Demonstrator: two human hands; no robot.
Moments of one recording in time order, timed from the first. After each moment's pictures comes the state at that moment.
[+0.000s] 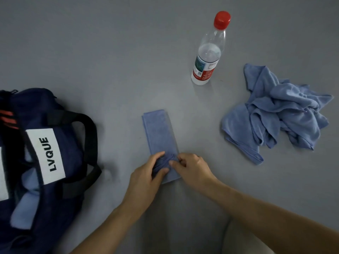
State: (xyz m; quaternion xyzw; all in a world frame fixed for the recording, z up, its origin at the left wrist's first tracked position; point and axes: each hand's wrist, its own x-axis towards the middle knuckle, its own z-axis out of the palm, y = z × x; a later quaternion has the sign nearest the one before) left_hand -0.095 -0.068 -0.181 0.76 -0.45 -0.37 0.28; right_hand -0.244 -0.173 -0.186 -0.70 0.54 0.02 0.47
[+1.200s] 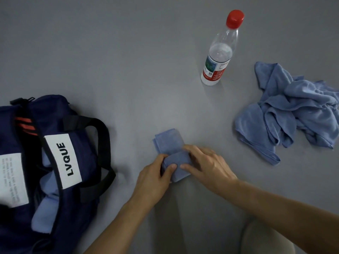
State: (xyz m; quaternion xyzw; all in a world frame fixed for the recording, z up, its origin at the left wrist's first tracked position) left_hand -0.072 -0.080 -0.181 0.77 -0.46 -0.39 0.20; right_hand -0.252 -0.182 -0.179 -0.86 0.39 -0.05 0.33
